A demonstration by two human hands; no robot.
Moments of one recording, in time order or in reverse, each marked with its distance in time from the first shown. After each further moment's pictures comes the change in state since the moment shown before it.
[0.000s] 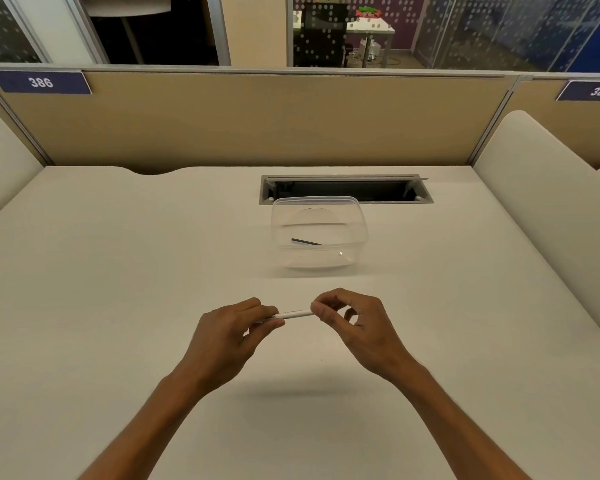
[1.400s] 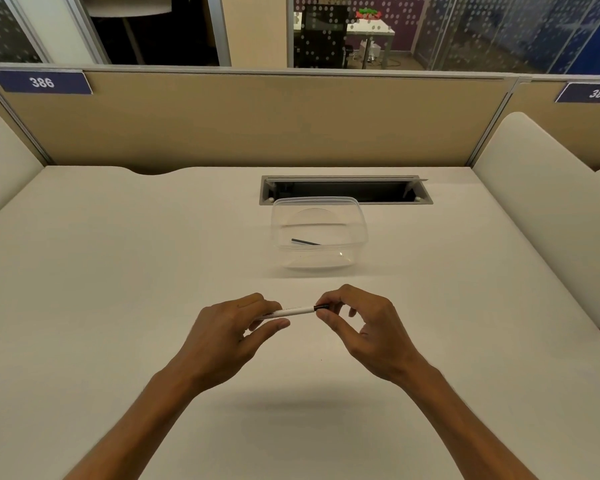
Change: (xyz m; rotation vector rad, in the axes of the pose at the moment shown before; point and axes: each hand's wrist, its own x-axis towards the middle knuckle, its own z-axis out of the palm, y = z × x) left_hand 0.003 0.011 -0.017 -0.006 -0.031 0.053; right_hand -0.005 -0.008 -0.011 -0.229 0.004 -0.262
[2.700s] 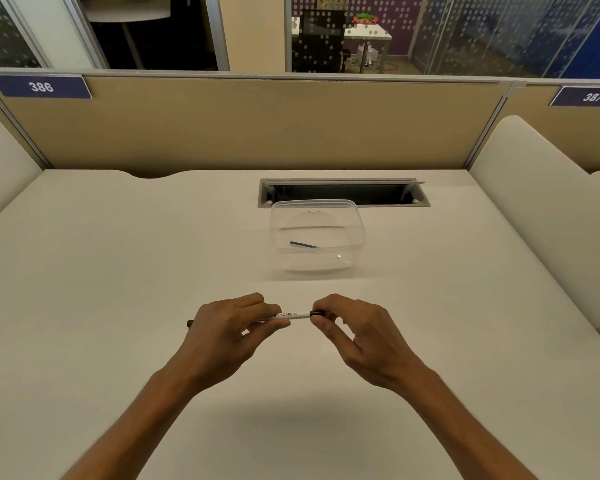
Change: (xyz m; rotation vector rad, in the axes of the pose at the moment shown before) left_hand 0.005 0.008 -0.008 -0.021 0.050 0.057; right_hand 0.000 -0.012 -0.002 -0.169 -0.080 -0.063
